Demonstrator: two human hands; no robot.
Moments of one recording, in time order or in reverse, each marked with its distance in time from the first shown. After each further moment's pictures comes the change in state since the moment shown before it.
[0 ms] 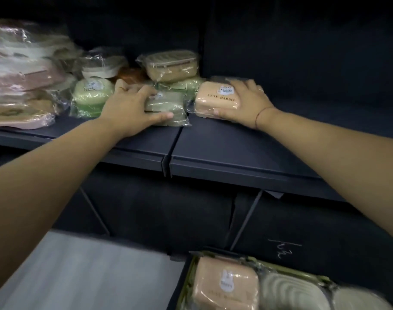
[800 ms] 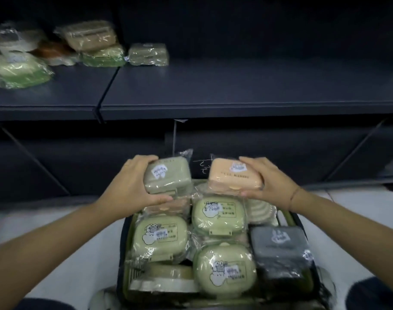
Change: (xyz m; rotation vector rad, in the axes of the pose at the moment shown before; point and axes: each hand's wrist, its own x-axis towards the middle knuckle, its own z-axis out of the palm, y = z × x) left_hand -0.260 0.145 0.033 -0.515 -0.312 0.244; right_hand -0.404 0.094 -0.029 0.256 -0.255 0.270
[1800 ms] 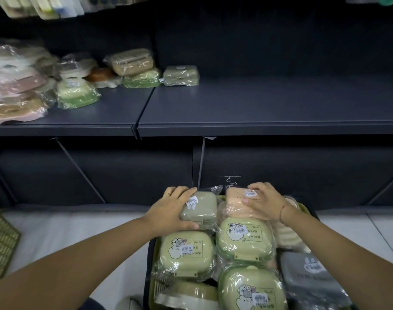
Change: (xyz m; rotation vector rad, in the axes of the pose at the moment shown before) left_hand 0.011 -0.032 0.047 0.247 -0.313 -0.006; right_hand 0.066 0.006 0.064 0.152 -0.057 0.210
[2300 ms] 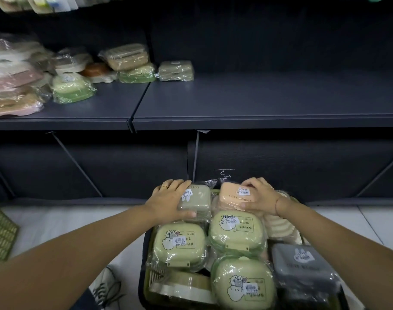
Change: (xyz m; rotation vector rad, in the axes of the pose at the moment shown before) left_hand 0.001 0.013 -0.006 0.075 -0.103 -0.093; right_hand -0.010 0.009 -0.007 -0.103 -0.098 -0.040
